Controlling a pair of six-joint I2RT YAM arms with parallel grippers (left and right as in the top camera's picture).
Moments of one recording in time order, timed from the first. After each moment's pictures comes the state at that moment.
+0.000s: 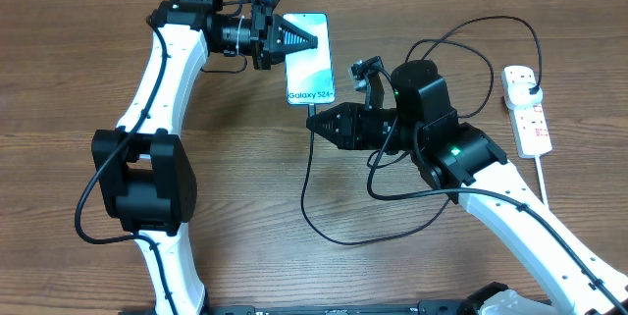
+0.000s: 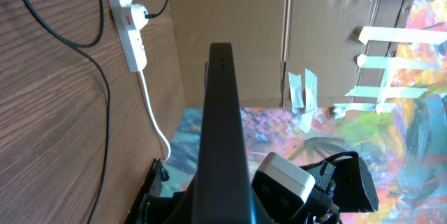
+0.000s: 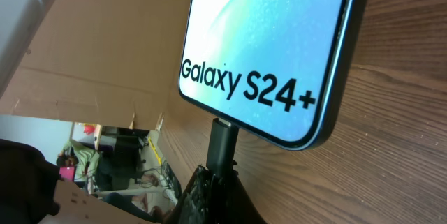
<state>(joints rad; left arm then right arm) -0.11 2.13 1.90 -0.91 1.48 -0.37 0.50 1.37 1.07 -0.27 -0.67 0.73</state>
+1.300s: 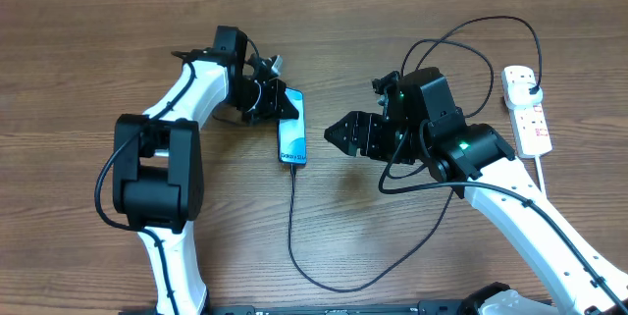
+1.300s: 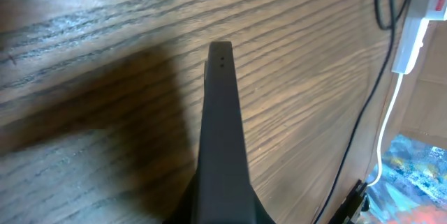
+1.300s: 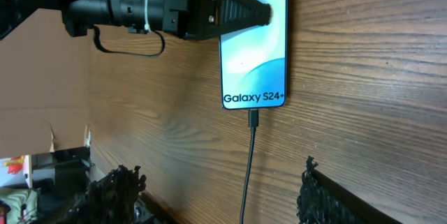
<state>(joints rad) -0.15 2.16 1.53 -0.80 0.73 -0.15 0.45 1.37 1.08 -0.59 -0.50 0.65</state>
